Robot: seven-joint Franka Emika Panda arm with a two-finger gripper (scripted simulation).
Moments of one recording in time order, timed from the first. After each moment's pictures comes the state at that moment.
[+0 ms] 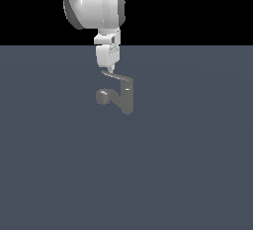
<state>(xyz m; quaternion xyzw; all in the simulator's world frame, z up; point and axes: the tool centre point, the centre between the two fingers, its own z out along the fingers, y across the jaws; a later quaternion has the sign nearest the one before) 0.172 0.069 0.173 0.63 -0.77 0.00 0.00</state>
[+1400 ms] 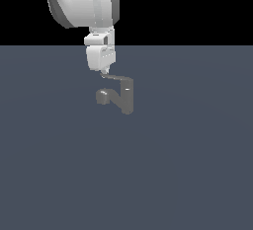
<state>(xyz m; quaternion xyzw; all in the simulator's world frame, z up) 0.119 0.087 0.173 0.63 -0.78 0.00 0.00</state>
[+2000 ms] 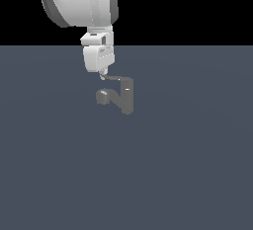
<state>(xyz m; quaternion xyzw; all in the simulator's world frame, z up) 0.097 0.090 0.173 0.63 -0.77 0.00 0.00</state>
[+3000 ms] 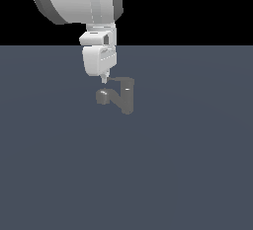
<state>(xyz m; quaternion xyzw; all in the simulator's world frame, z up) 0.042 0.075 0.174 0.64 -0.77 0.00 0.00</state>
